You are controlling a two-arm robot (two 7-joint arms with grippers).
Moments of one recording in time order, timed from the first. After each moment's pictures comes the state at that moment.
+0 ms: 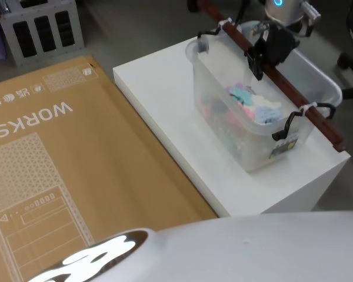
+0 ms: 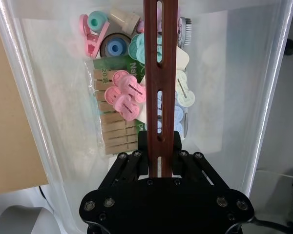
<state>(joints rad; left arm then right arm) -1.47 0.97 1.56 -0.90 0.05 0.15 -1.47 0.94 1.12 -0.92 -1.68 -0.46 0.51 1.61</state>
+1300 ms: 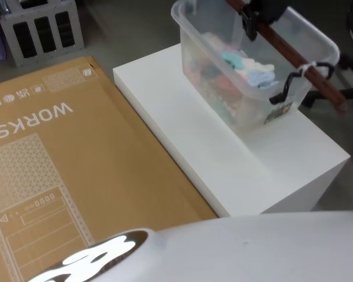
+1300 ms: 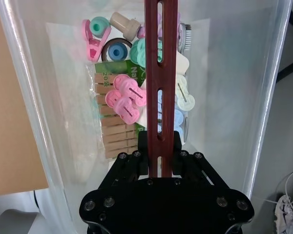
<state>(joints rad) -1.47 0.97 1.56 -0.90 0.05 0.15 -1.47 1.08 1.10 -0.90 -1.69 -0.49 0.43 1.66</state>
